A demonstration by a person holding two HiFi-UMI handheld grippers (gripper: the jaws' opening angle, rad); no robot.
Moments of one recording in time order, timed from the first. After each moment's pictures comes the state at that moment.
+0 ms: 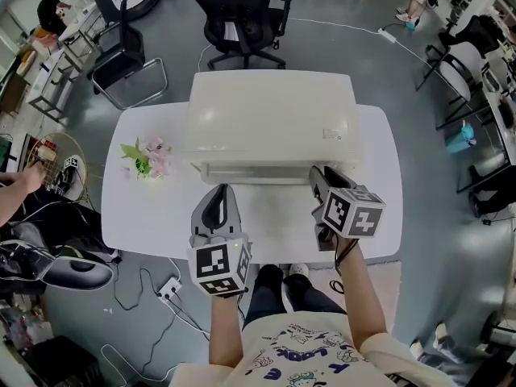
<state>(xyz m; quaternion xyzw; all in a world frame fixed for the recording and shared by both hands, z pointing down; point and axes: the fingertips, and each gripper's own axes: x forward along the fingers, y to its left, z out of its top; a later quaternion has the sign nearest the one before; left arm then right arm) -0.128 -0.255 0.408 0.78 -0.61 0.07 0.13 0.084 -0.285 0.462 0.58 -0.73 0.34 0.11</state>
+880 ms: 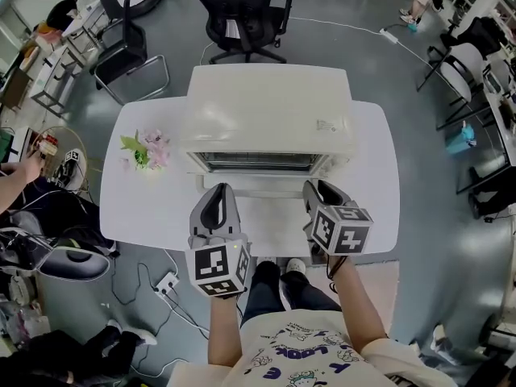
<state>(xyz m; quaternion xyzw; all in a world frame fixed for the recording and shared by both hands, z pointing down) -0.117 -0.228 0.399 0.78 -0.61 0.07 0.12 0.079 -0.232 0.477 0.58 -0.73 0.33 0.15</state>
